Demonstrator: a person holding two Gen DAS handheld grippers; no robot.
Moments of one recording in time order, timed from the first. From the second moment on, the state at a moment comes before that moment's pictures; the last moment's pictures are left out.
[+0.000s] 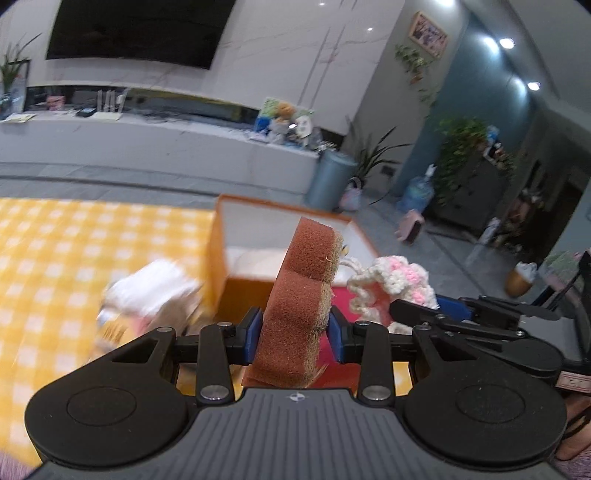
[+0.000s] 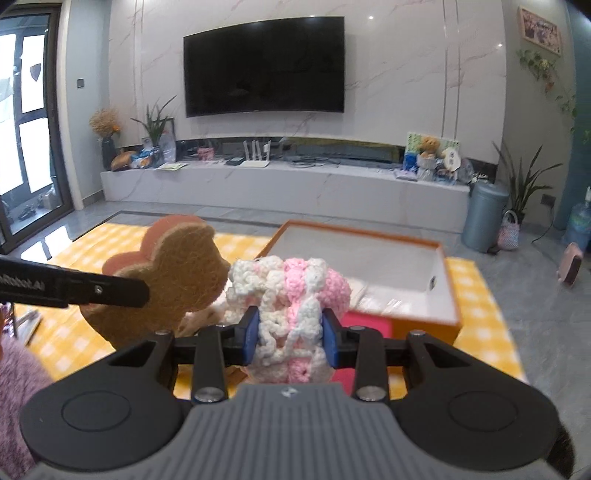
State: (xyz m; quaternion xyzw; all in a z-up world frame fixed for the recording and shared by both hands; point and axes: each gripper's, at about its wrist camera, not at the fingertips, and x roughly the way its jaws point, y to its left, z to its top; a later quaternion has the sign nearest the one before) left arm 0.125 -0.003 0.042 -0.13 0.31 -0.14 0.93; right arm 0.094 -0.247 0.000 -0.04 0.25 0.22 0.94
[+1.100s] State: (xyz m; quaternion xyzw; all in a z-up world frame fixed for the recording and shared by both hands) left arm 0.318 -0.058 -0.028 -0.09 0.39 -0.18 0.90; right arm 0.343 -0.251 -0.076 -0.09 0.41 0.16 0.89
